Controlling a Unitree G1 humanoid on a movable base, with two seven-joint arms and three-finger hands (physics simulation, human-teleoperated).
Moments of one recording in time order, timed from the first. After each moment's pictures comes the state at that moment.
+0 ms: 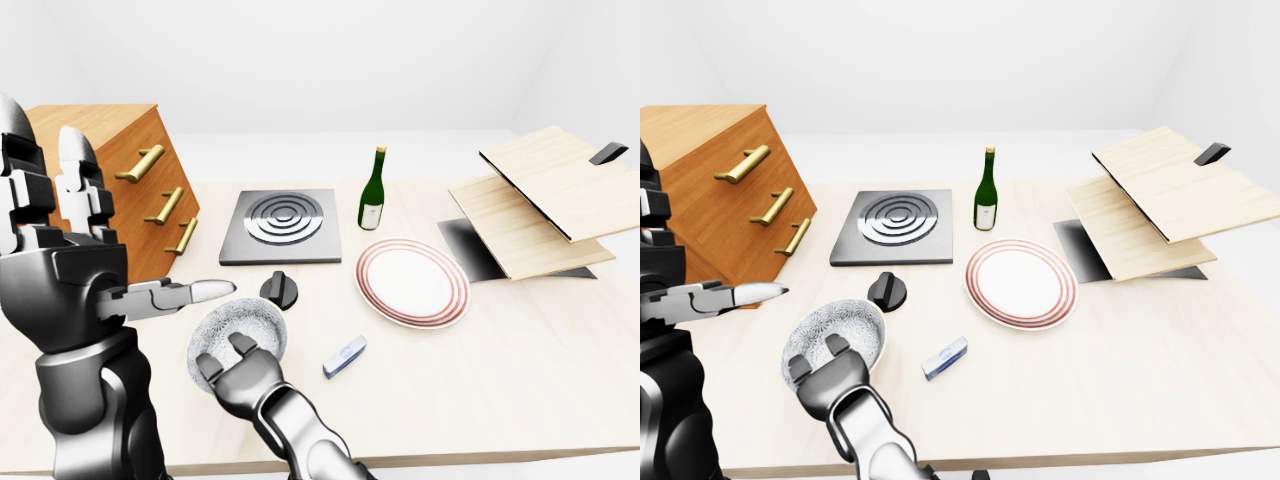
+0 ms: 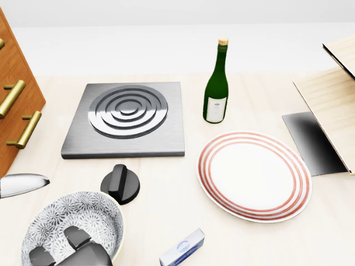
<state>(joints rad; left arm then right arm) -0.10 0.14 0.32 -0.77 -0.16 0.09 -0.01 -0.04 0.35 0.79 0.17 -1.61 0.09 0.57</state>
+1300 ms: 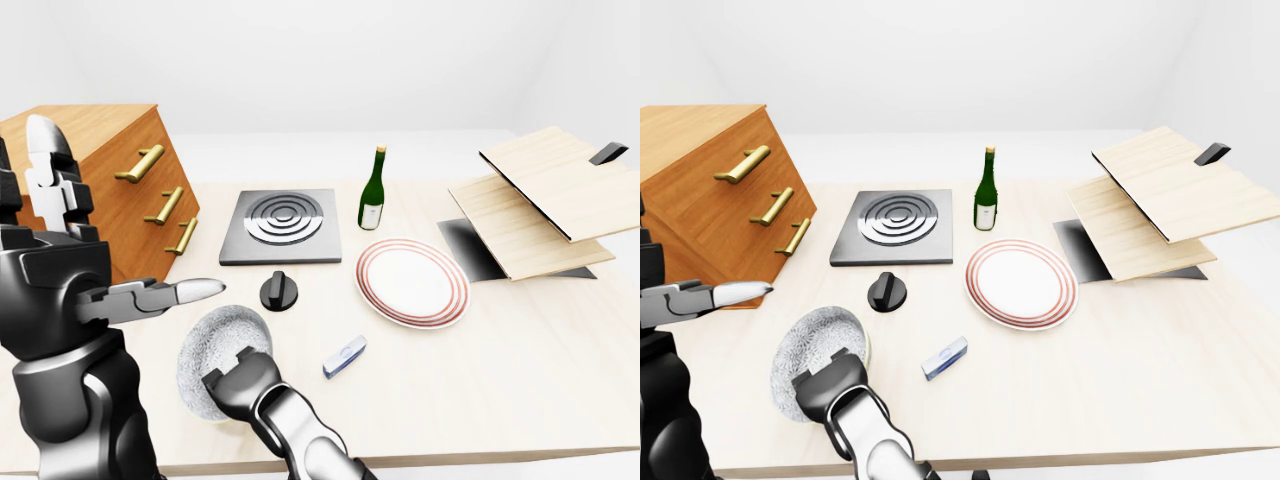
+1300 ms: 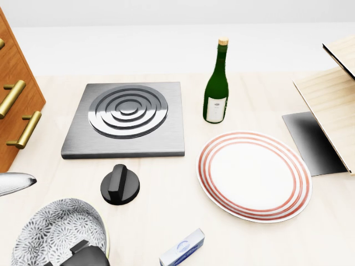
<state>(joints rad) -0.11 0.15 0.36 -0.79 -0.20 0.09 0.00 -0.07 0.35 0.80 0.20 -1.59 0.09 0.63</state>
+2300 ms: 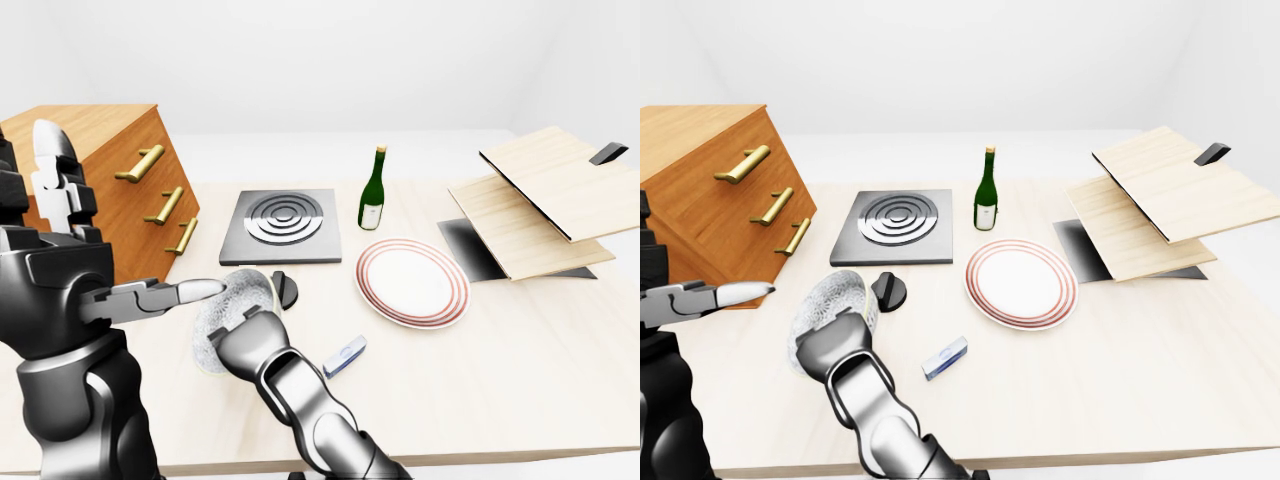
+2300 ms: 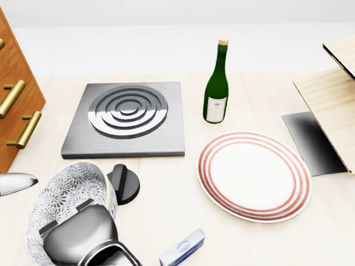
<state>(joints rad) -0.11 0.15 0.36 -0.79 -0.20 0.09 0.00 -0.17 0.35 0.74 0.03 -1.67 0.09 0.70</state>
